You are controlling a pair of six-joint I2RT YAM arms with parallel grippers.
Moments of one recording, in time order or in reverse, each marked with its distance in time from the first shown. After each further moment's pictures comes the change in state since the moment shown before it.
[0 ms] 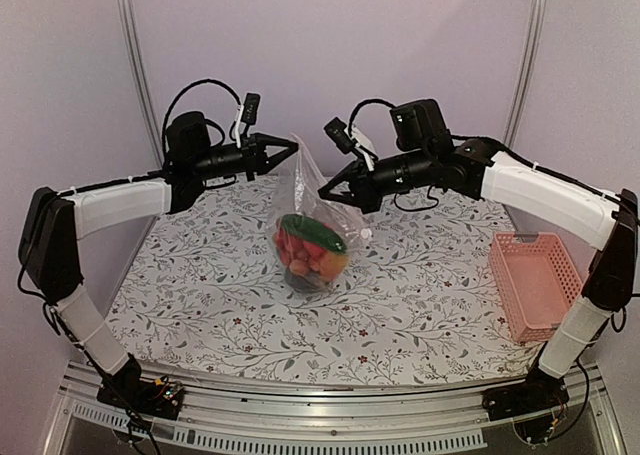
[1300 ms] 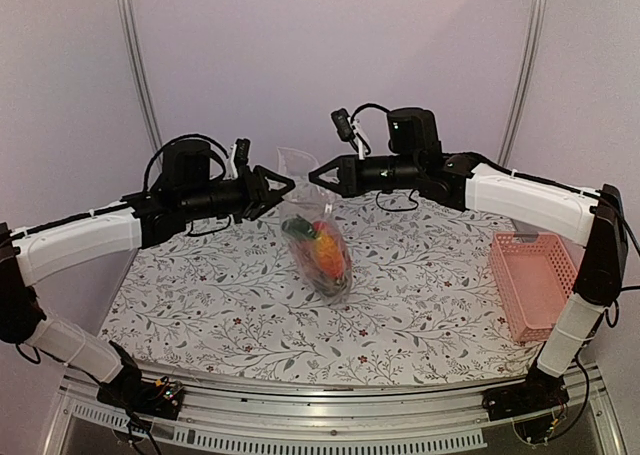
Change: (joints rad) left arm -0.213 -0.277 -0.174 -0.465 -0.531 -0.634; right arm -0.017 0.065 -0.074 0.363 0.072 0.473
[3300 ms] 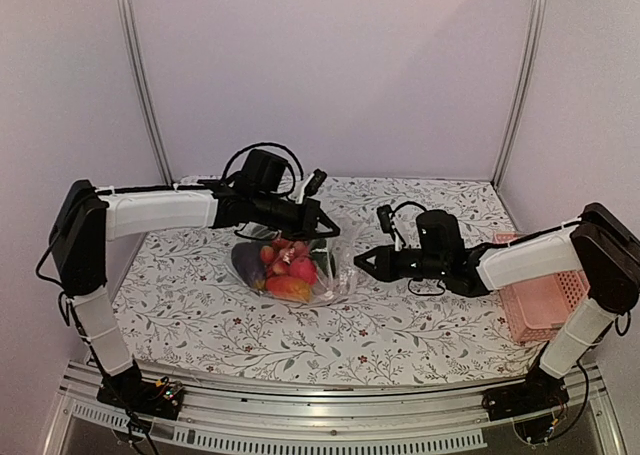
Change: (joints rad) left arm -0.069 0.448 0.320 -0.227 0.245 0.353; right arm -0.031 -0.100 -0.775 0.523 0.183 0.140
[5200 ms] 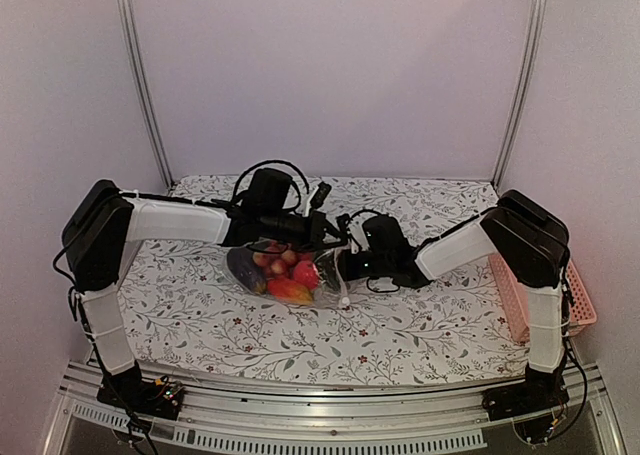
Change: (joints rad) left arm -0.009 0.087 -0.094 0.266 0.037 -0.089; right arm 0.045 0.461 0.364 -0.024 0.092 -0.026
